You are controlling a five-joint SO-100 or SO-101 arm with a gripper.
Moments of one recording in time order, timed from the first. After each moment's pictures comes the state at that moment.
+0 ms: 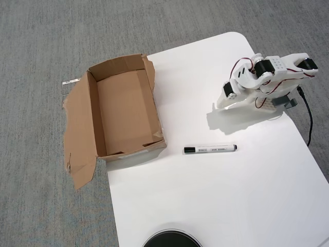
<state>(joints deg) 1.5 193.1 176.3 73.4 4.9</state>
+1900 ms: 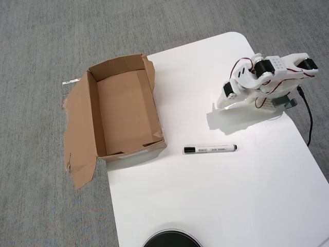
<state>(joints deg) 1.5 193.1 176.3 73.4 5.0</state>
